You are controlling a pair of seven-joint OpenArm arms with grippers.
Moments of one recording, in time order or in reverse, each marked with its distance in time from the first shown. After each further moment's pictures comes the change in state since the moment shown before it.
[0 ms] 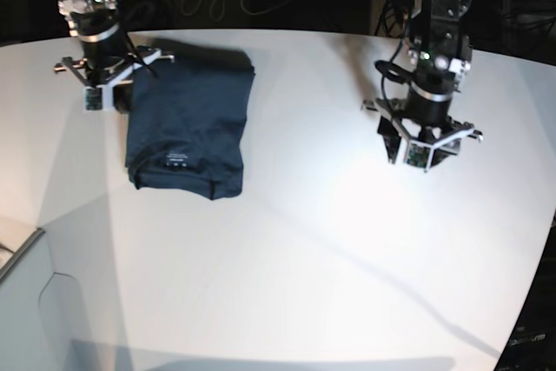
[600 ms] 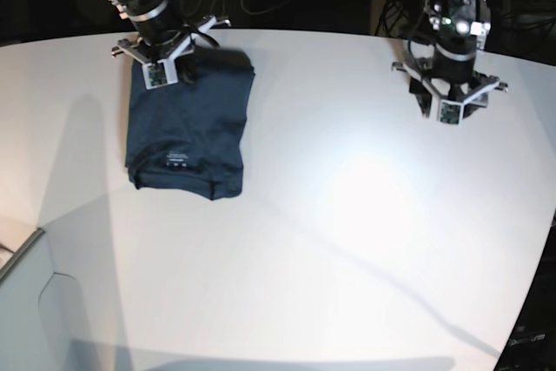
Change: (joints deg) left arm 8.1 0.2 -8.8 0.2 0.0 -0.1 0.3; right arm -4.4 0.0 -12.4 -5.8 0.1 0.1 0.7
